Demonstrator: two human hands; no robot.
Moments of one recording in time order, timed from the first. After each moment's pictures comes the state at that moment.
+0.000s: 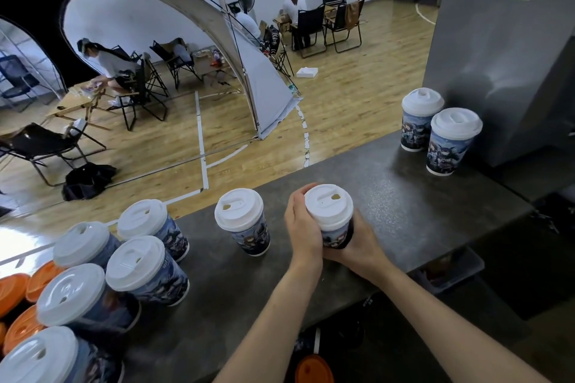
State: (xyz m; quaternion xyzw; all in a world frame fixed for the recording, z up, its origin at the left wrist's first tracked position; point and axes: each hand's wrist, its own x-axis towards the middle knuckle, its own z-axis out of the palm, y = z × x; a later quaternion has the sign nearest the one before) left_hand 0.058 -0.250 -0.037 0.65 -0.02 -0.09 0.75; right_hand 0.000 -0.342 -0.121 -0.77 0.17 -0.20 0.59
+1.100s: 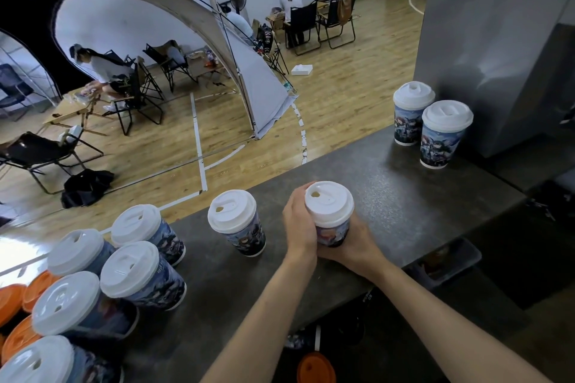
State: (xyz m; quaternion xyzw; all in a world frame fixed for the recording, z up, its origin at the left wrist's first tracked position) left_hand 0.061 -0.255 -0.039 0.66 -0.04 -0.14 0.74; right_hand 0.004 -0.345 -0.131 -0.78 0.16 -0.19 0.57
